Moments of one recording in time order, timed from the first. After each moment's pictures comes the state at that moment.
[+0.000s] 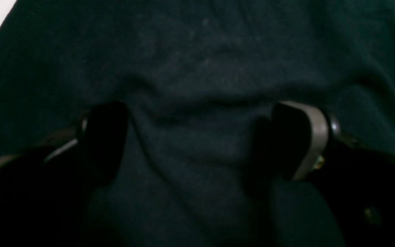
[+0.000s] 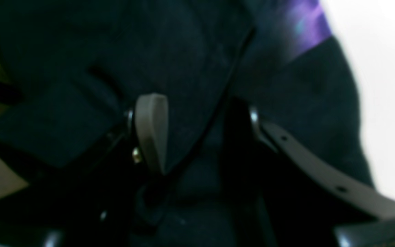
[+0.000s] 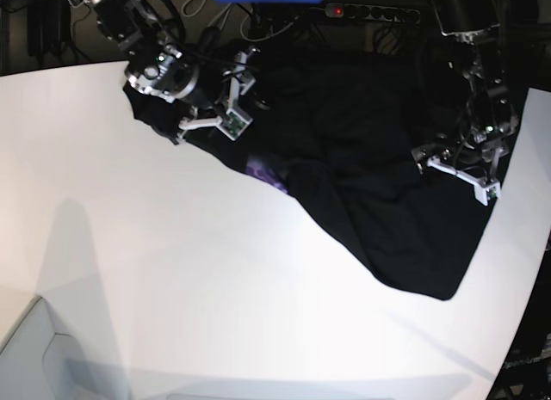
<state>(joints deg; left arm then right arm) 4.4 -11.0 -18.6 85.0 -18.5 0.1 47.2 -12.6 19.0 -26.8 95.1 7.7 21.3 -26.1</state>
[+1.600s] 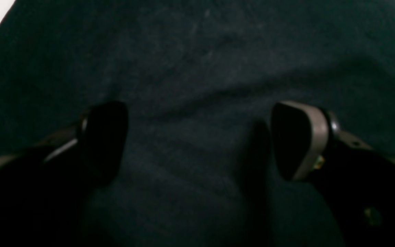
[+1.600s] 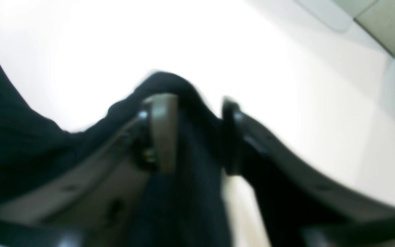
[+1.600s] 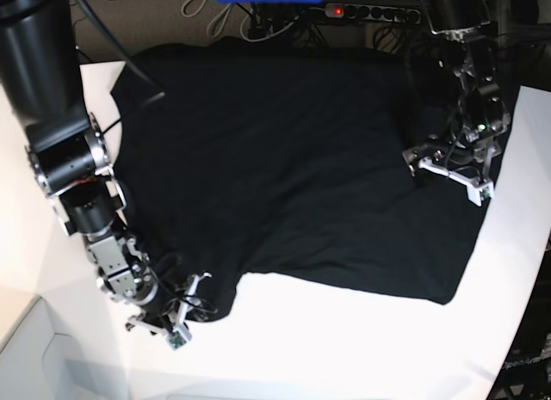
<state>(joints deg) 4.6 -8.1 -18.9 85.9 -18.0 0.1 46.6 49.9 11.7 -34.9 19.2 7.5 21.2 4.9</state>
